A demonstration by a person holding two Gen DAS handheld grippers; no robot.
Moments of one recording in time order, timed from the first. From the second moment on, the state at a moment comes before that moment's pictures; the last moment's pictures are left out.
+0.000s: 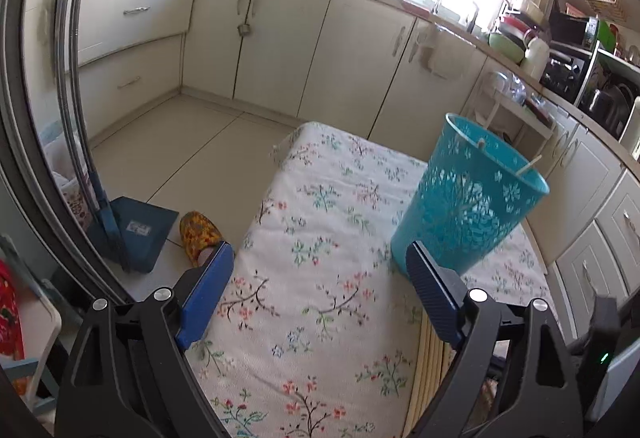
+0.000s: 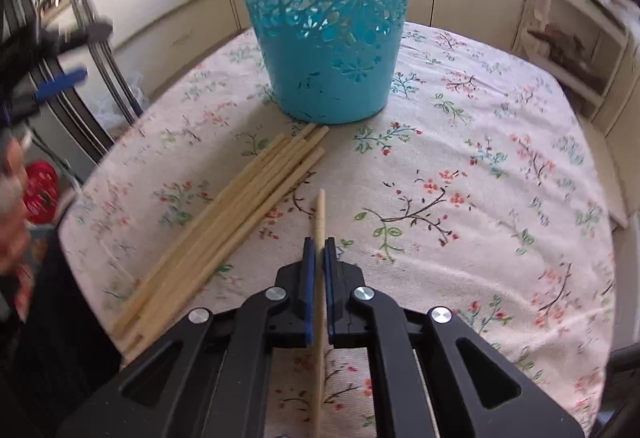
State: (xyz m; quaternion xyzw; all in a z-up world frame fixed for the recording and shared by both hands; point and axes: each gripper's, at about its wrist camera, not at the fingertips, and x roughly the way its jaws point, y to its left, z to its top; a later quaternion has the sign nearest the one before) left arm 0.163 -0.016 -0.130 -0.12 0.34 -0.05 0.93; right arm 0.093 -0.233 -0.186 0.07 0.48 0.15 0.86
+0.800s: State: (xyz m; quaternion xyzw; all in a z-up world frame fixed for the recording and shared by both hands) left arm 0.141 -0.031 -0.122 -0.11 0.36 -0.08 0.92; right arm 0.247 -0.265 -0.010 0.24 0.16 0.11 0.95
